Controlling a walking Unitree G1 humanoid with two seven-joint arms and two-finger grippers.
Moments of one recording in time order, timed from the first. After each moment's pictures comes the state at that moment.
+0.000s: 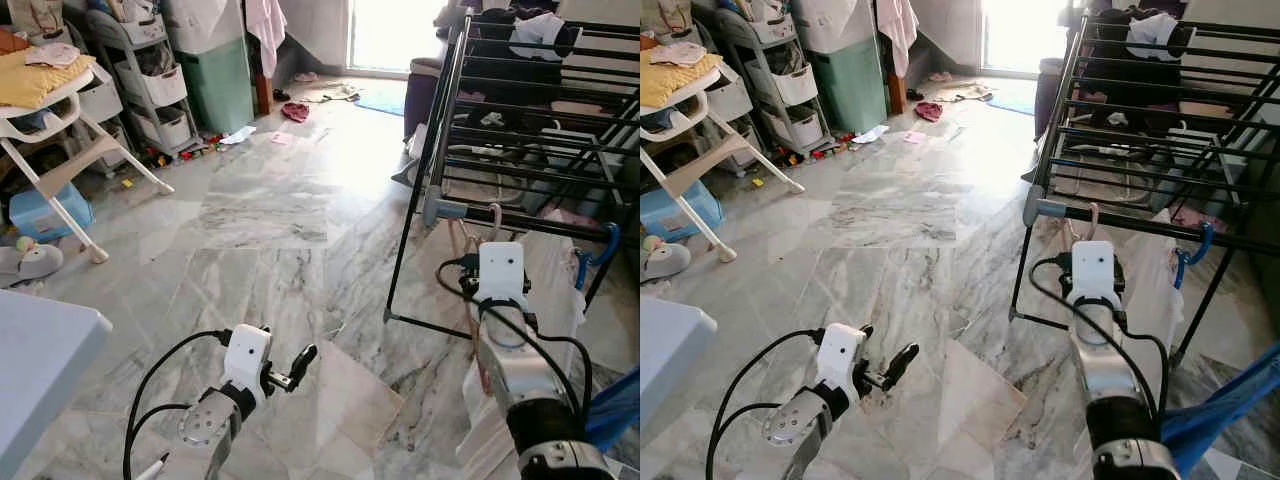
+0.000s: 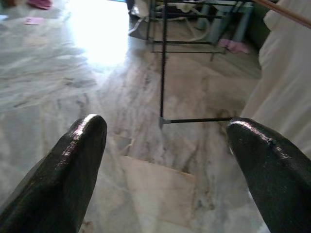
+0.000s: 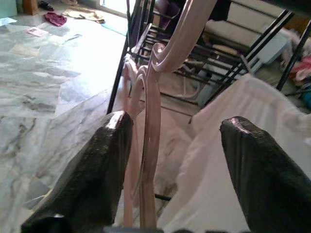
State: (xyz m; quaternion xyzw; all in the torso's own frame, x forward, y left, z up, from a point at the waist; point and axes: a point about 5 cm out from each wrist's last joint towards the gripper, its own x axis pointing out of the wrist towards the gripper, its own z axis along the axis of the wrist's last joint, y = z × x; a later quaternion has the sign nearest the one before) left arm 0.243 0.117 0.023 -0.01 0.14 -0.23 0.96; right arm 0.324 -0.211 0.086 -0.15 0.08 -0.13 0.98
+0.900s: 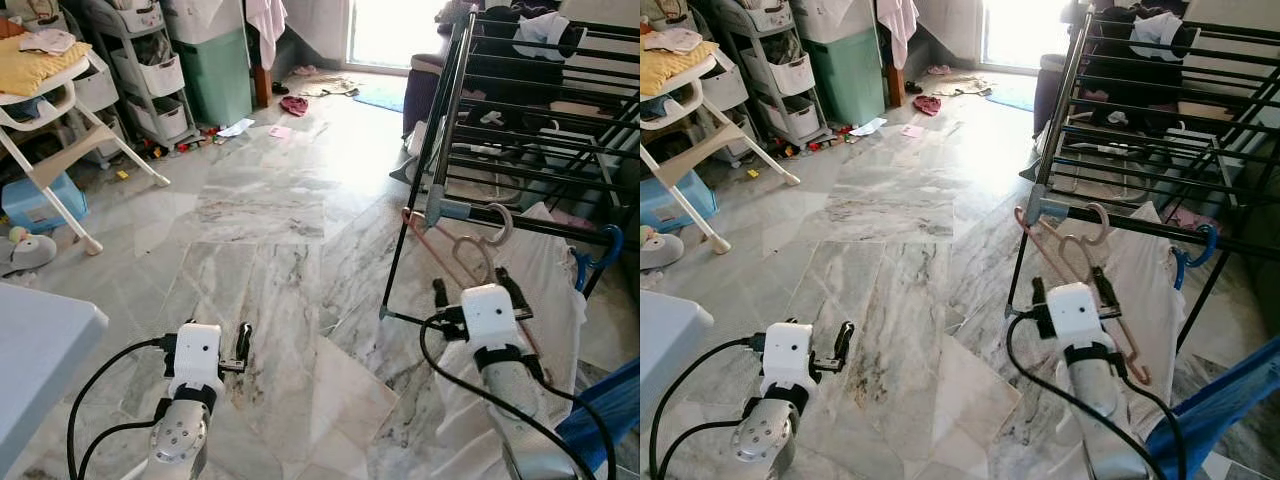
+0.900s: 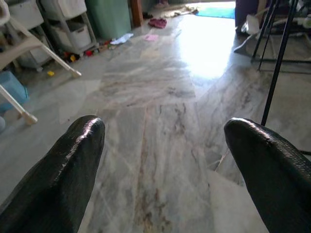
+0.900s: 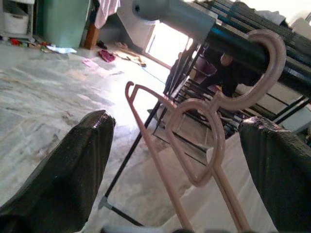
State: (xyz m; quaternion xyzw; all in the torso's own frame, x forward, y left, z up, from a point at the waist) left arm 0.235 0.158 0.047 0.05 0.10 -0.01 0.99; right arm 0.267 -0.183 0.092 -0.20 -0.02 -0.02 0.98
